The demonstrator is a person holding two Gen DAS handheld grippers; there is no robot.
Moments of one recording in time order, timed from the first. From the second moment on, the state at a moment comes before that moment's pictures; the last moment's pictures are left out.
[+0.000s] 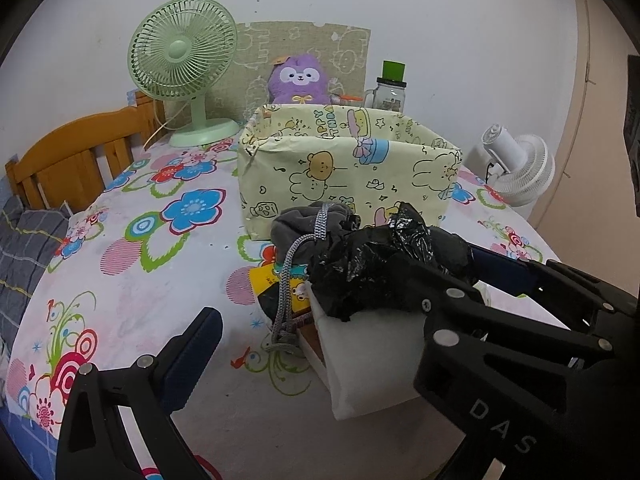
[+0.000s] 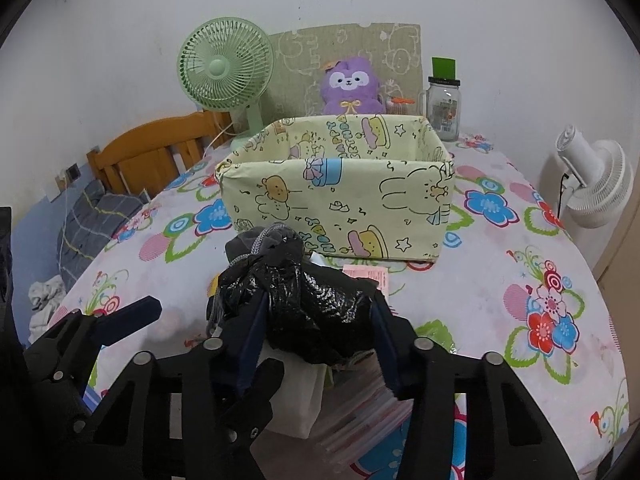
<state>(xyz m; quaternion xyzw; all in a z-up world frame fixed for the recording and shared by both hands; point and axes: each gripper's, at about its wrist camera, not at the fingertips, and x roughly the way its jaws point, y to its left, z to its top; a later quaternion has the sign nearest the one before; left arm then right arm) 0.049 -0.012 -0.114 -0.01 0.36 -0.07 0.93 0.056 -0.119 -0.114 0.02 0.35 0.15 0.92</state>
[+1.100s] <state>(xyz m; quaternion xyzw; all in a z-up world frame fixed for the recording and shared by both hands) 0.066 -0.049 -0.124 0.01 0.38 -0.07 0.92 0.056 -0.174 -0.113 0.06 0.33 0.08 0.94</state>
